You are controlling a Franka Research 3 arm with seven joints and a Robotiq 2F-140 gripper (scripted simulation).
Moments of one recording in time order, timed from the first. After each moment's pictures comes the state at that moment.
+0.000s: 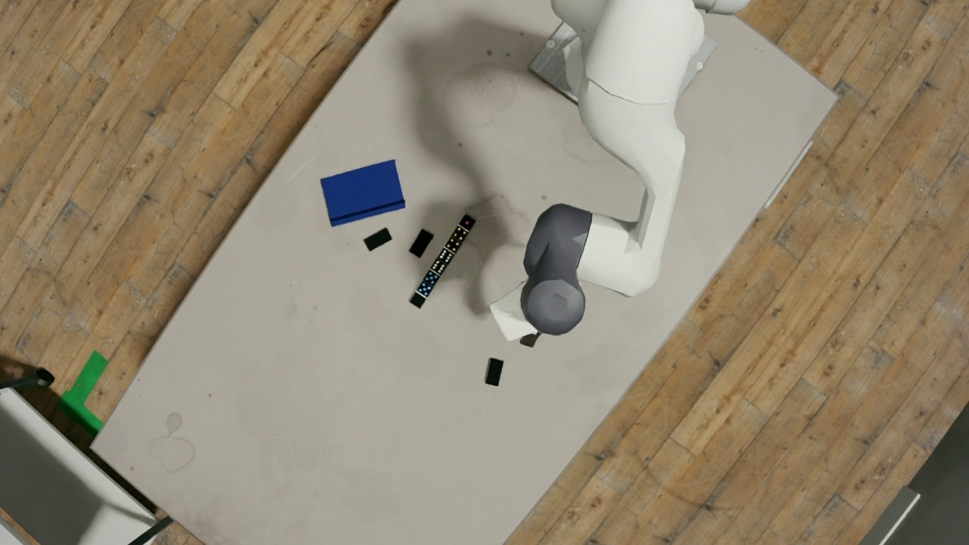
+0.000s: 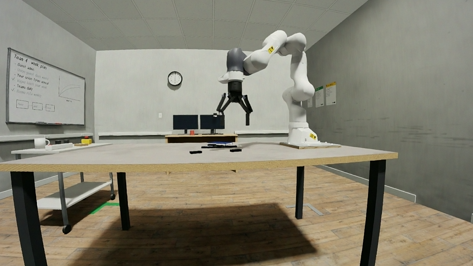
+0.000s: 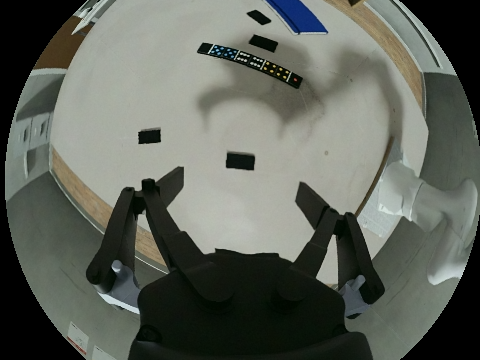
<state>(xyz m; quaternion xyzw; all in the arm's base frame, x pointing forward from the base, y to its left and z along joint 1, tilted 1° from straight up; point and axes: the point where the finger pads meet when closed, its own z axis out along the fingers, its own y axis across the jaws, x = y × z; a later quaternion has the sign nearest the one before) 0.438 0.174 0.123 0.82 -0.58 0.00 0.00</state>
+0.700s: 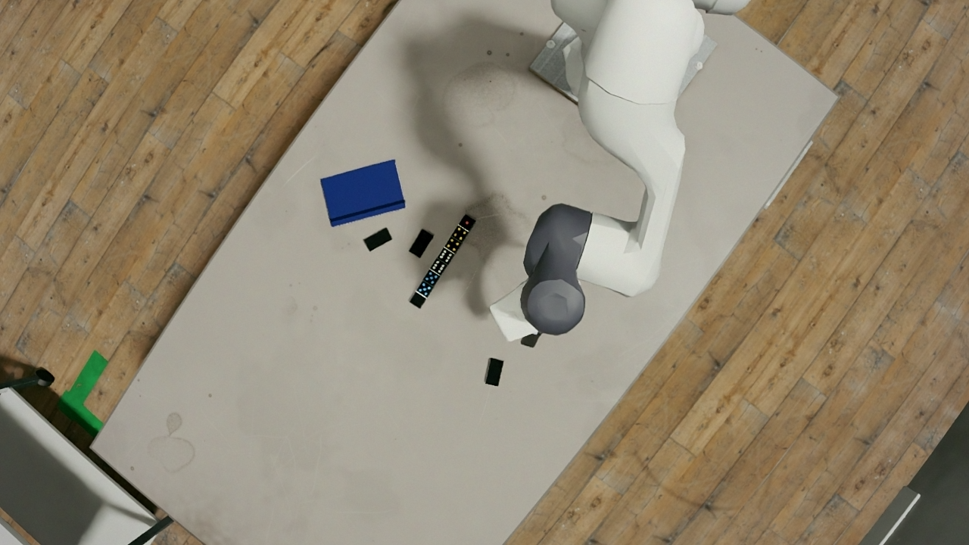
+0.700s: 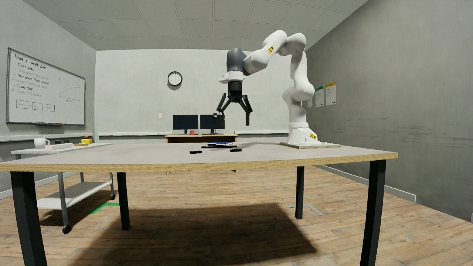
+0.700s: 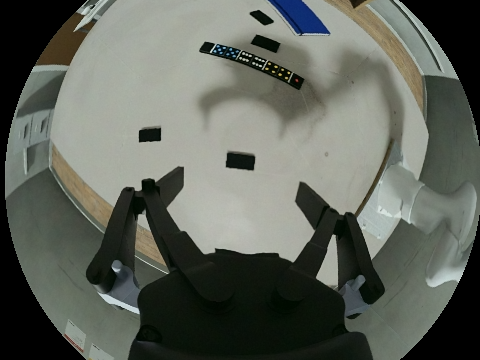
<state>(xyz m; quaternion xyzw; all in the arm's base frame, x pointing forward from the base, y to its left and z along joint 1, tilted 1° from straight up) 0.438 0.174 0.123 0.82 -0.57 0.00 0.00</state>
